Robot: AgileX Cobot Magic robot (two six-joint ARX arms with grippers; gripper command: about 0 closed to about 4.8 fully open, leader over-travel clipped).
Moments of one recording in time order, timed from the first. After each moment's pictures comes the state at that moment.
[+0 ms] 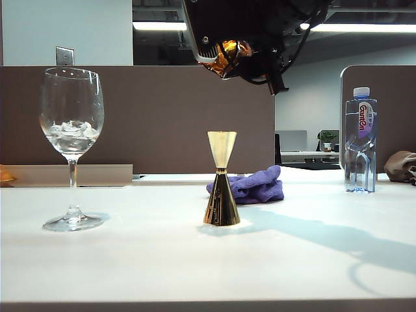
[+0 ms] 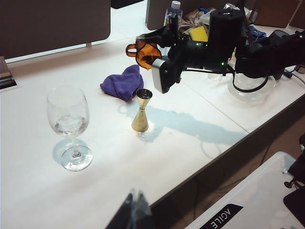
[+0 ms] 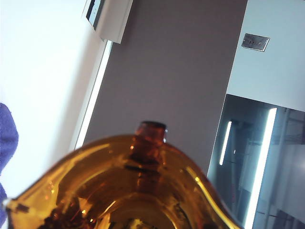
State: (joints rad) left arm -0.41 0.40 1.53 -1.43 0.27 0.00; right arm 0.66 1.47 0.96 0.39 0.10 -1.75
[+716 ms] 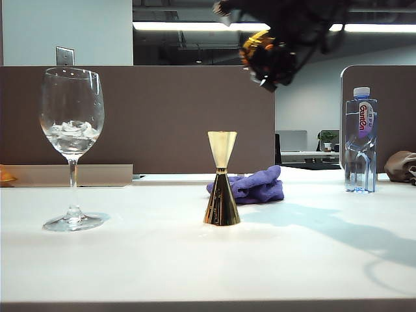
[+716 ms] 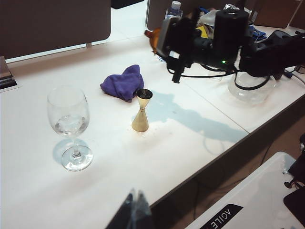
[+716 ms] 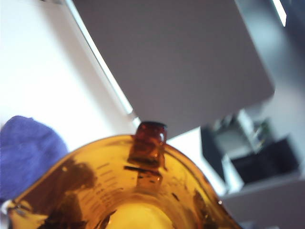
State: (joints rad) left arm -0.41 0.40 1.53 -1.43 0.27 0.00; right arm 0.59 1.43 0.90 0.40 0.32 -0.91
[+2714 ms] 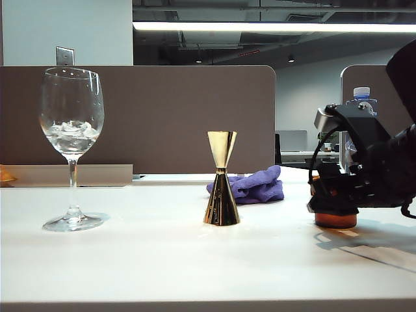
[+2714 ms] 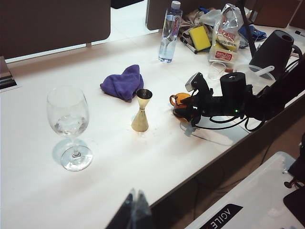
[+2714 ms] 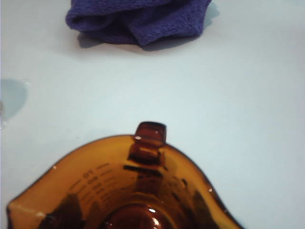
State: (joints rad) left arm -0.41 0.40 1.53 -1.43 0.27 0.00; right arm 0.36 1.61 0.39 0.79 -0.03 -0.06
